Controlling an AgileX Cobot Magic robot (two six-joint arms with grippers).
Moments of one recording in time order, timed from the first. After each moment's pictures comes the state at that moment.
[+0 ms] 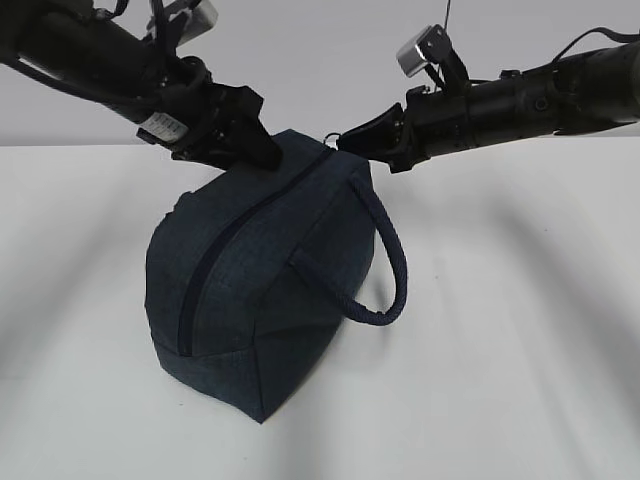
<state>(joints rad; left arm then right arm) -0.31 1.88 -1.50 -0.73 0.87 0.51 0.08 2.15 -1.56 -1.67 -0.93 1.22</state>
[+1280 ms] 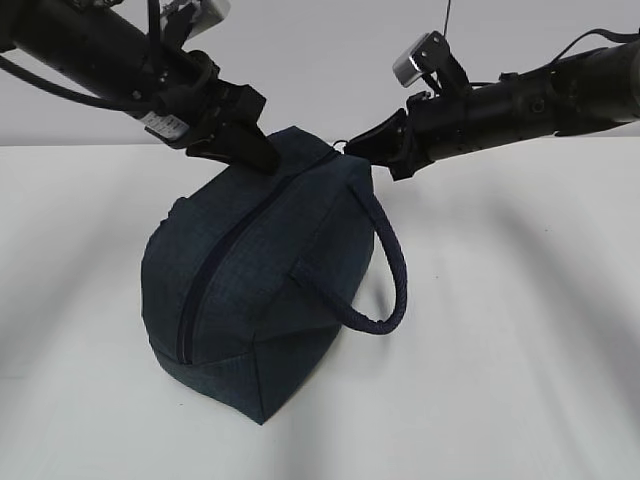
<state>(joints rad) -0.33 1.85 -1.50 -0.76 0.95 0.58 0.08 2.15 -1.57 -1.73 -0.84 1.22</state>
